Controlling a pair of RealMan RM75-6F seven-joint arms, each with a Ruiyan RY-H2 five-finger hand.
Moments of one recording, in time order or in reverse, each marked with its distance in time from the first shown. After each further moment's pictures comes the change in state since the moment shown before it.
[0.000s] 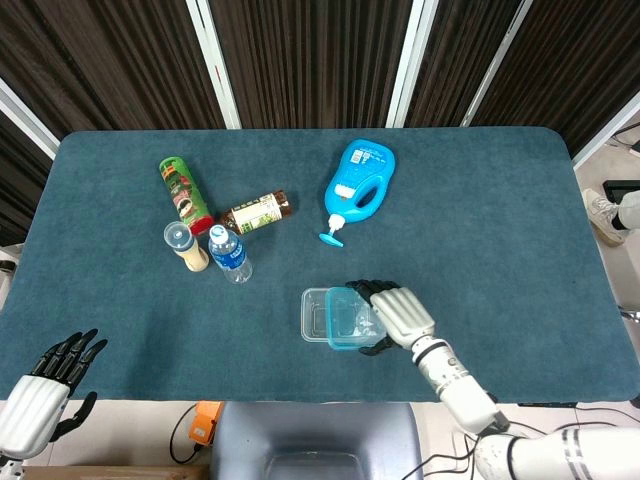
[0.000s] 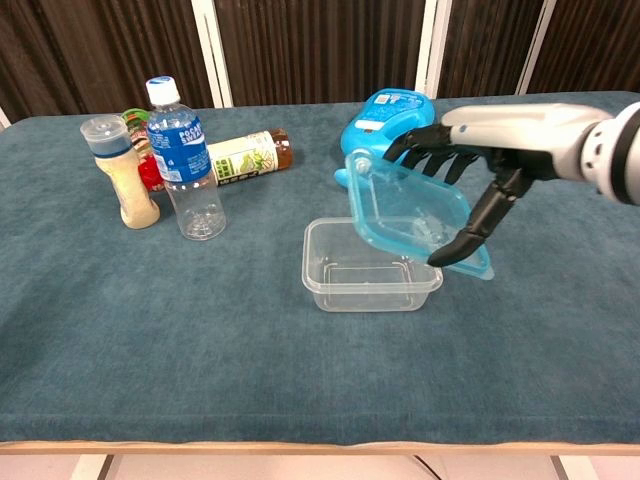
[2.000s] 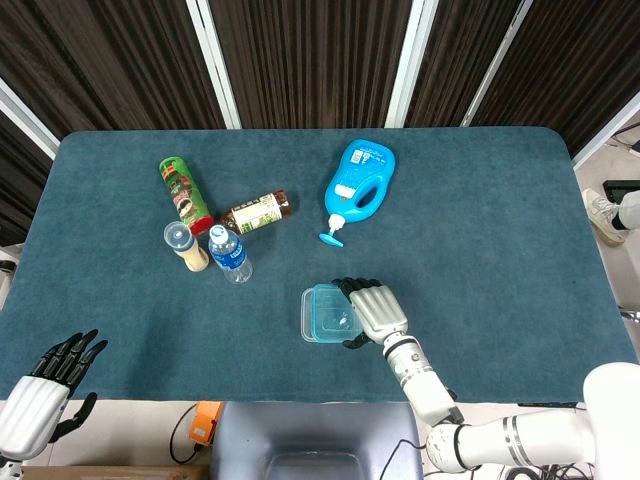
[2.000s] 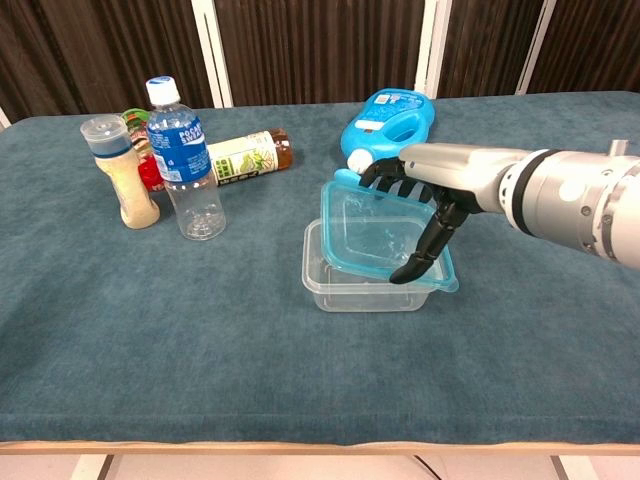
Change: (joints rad) left arm 0.000 0.002 0.001 0.002 0.009 0.000 -0.006; right arm 0.095 -0.217 0.018 0.152 0.156 0.108 -0.147
